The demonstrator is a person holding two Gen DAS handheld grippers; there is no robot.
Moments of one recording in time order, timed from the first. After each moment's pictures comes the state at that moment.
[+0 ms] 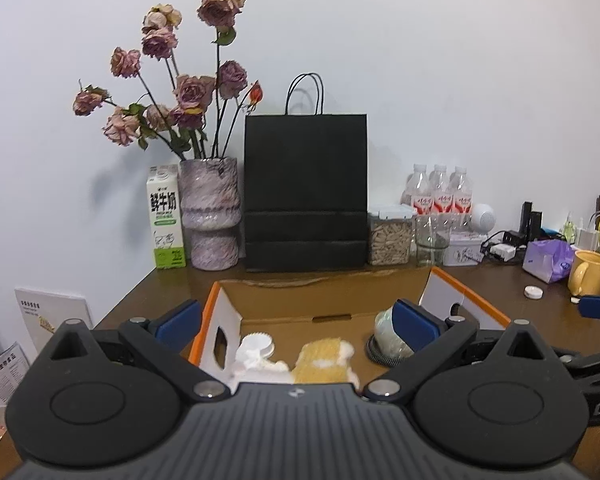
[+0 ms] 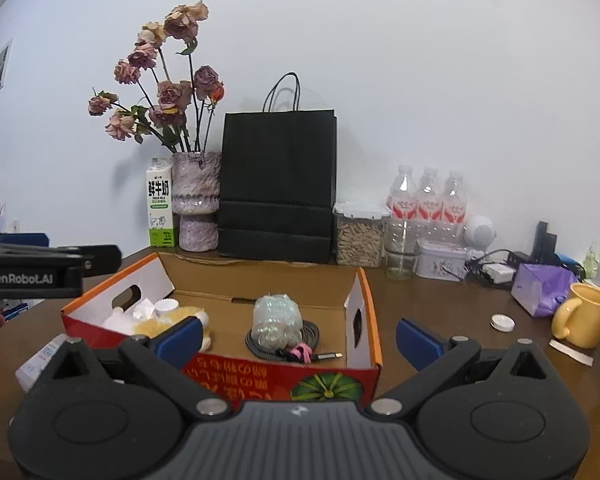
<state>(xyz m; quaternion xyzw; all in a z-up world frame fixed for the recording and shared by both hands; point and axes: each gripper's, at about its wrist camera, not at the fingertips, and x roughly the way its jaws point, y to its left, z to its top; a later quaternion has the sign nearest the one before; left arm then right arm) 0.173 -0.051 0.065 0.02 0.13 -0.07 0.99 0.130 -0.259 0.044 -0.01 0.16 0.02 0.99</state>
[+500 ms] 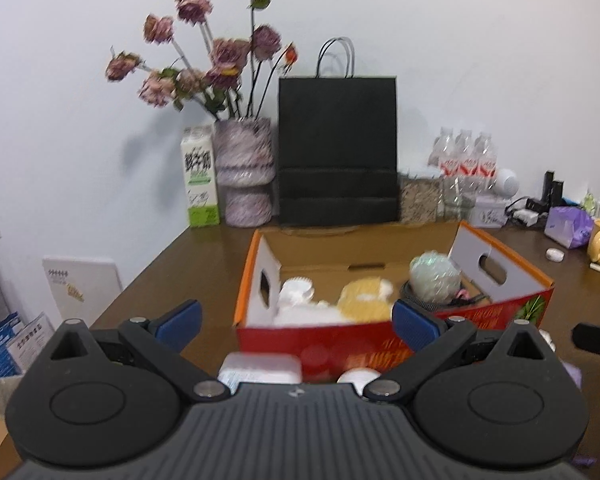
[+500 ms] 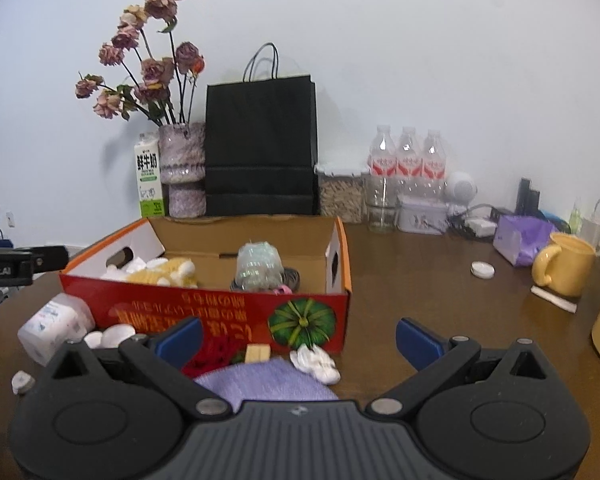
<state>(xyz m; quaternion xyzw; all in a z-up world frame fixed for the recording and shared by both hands) 0.151 -0.022 0.043 0.03 0.19 -0.03 0.98 0.099 -0.281 0.019 0.01 0.21 0.01 0.98</state>
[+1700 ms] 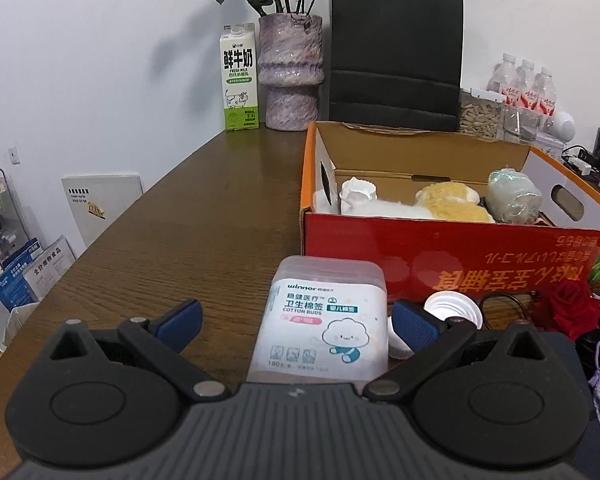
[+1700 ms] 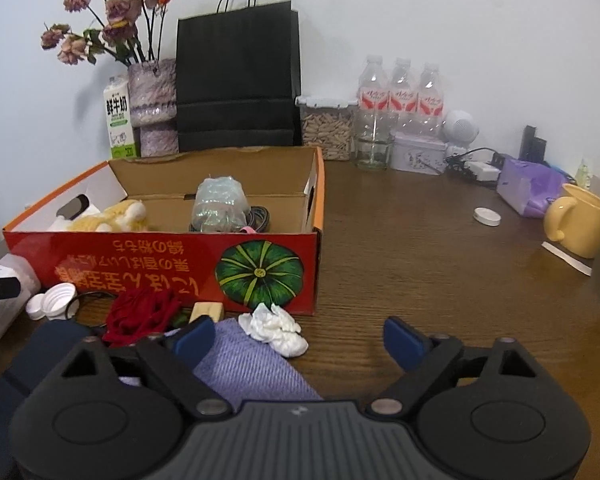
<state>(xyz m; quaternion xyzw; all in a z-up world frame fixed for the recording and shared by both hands) 0.197 0.016 -0.015 0.01 0.30 0.01 0.95 0.164 -0.301 -0.020 0.01 0.30 0.00 0.95</state>
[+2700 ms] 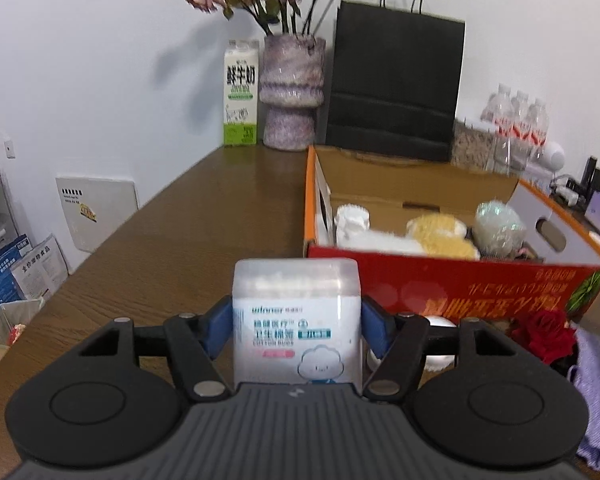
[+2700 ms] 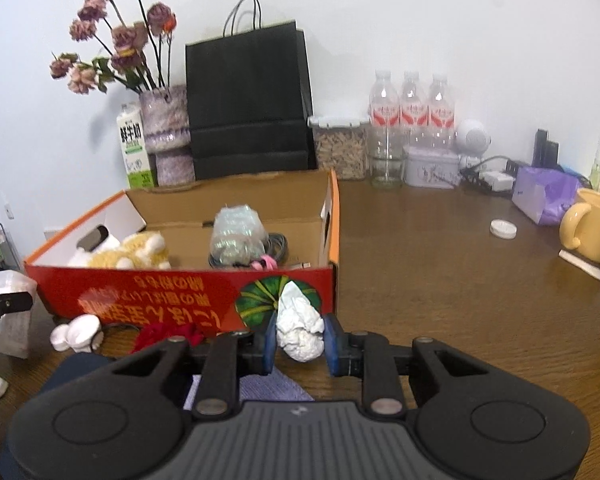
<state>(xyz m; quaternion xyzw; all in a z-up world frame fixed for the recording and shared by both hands) 0.184 0.028 0.008 -0.03 0.27 0.00 0.96 0.156 -0.307 -0.001 0.04 0.26 0.03 0.96</state>
